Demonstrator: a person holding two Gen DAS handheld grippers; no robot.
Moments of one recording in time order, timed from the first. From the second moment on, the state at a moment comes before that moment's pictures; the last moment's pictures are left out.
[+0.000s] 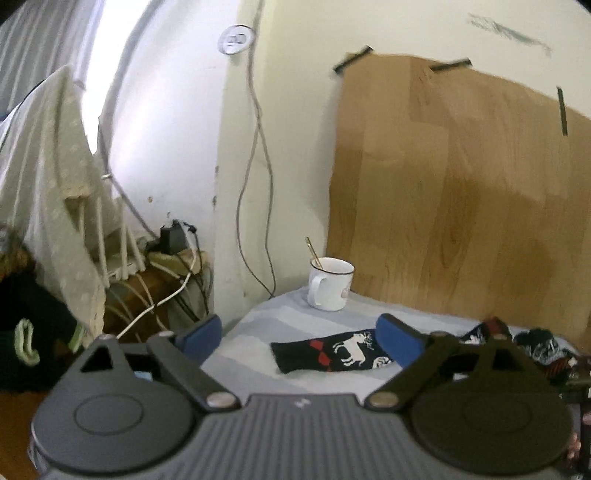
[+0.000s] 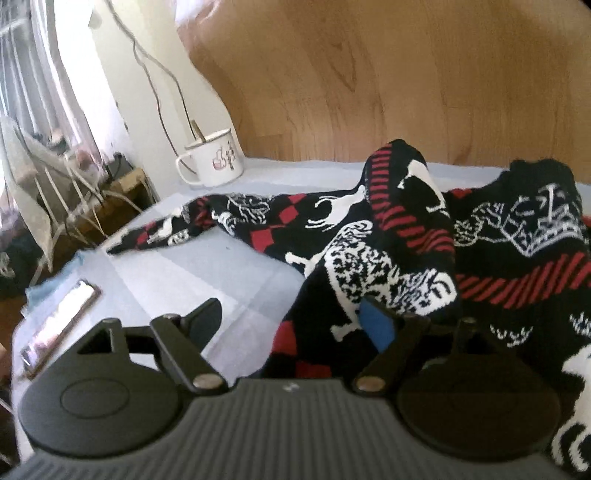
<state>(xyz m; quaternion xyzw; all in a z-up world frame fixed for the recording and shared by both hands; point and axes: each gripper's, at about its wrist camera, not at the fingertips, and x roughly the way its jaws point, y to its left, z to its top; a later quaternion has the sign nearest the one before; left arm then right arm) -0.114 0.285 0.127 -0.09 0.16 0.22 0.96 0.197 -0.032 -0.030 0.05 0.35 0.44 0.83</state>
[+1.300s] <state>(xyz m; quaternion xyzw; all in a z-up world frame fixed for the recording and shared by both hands) -0.137 0.280 0.101 -0.13 0.18 0.24 0.95 0.202 -0.045 -0.034 0.10 0.36 0.44 0.82</state>
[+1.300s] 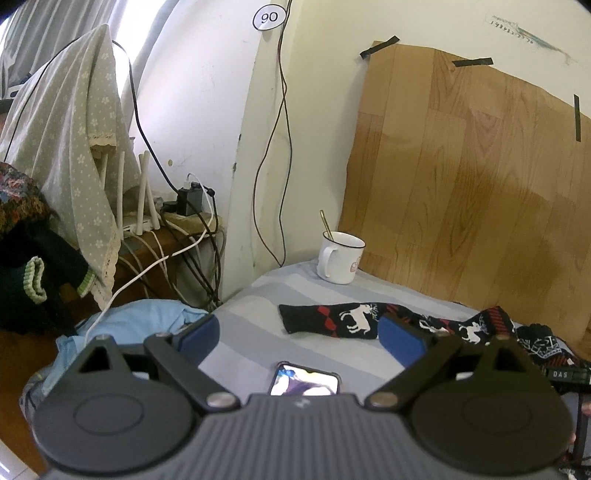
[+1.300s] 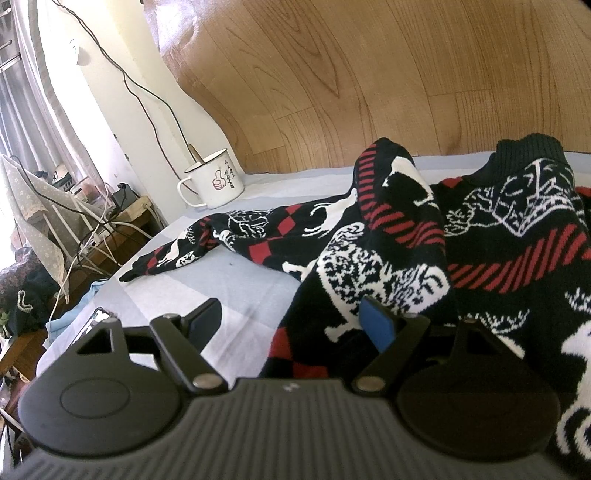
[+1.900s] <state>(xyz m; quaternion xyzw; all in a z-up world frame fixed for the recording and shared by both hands) -0.120 0.290 0.081 -0.14 0.19 0.19 0.95 0.188 0.045 -0.001 -0.11 0.29 0.47 0.83</state>
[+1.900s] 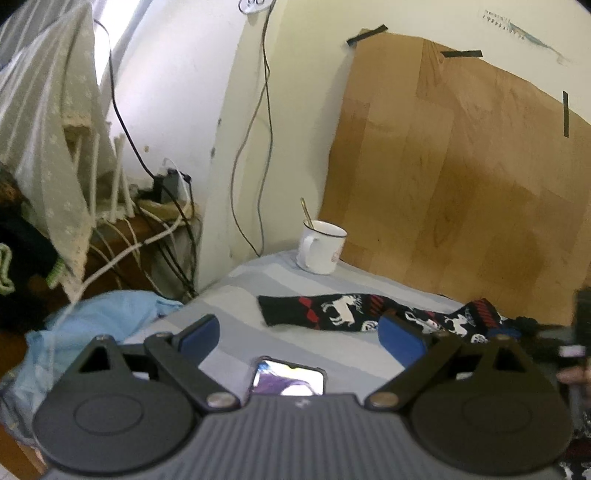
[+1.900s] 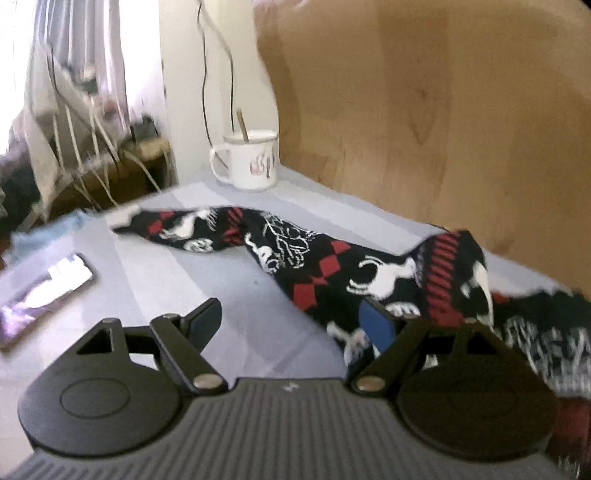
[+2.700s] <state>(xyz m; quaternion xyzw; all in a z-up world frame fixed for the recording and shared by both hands) 0.033 0.218 0.089 -0.06 0.22 0.02 0.97 0.277 -0.110 0.033 0.03 0.30 0.34 0.89</state>
